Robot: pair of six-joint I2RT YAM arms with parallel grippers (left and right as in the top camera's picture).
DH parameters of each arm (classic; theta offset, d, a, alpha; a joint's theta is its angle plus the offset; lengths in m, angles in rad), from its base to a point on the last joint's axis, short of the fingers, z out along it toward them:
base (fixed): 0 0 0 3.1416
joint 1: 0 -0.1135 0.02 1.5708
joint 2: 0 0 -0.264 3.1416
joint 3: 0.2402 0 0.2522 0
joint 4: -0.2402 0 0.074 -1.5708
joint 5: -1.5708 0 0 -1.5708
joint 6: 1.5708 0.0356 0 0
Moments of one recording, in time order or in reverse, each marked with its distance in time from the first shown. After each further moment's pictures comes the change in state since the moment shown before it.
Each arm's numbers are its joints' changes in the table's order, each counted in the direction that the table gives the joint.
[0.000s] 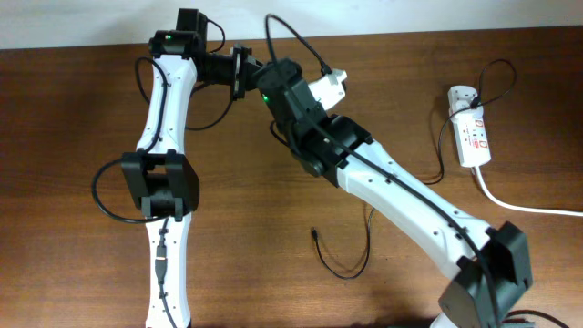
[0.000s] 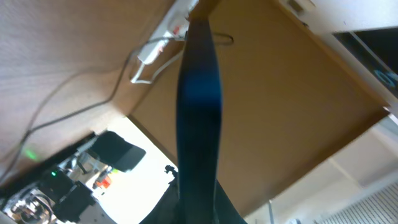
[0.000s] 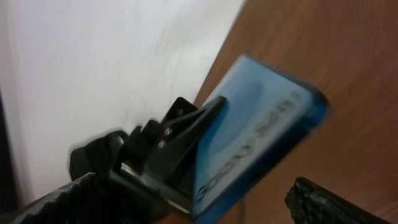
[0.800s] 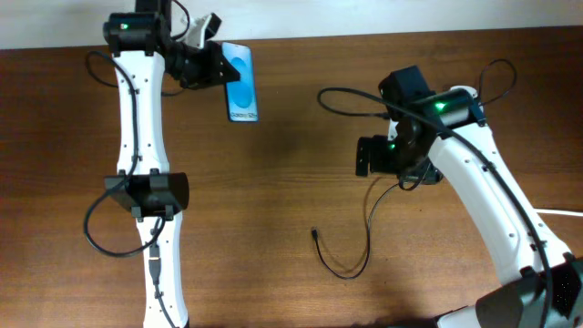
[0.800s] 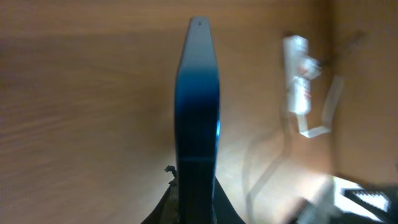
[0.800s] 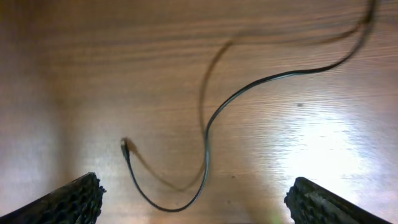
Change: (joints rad) left arm -0.071 0.004 0.412 -0.337 0.658 0.916; right arm 0.416 -0.152 -0.076 -0.940 0.457 -1.095
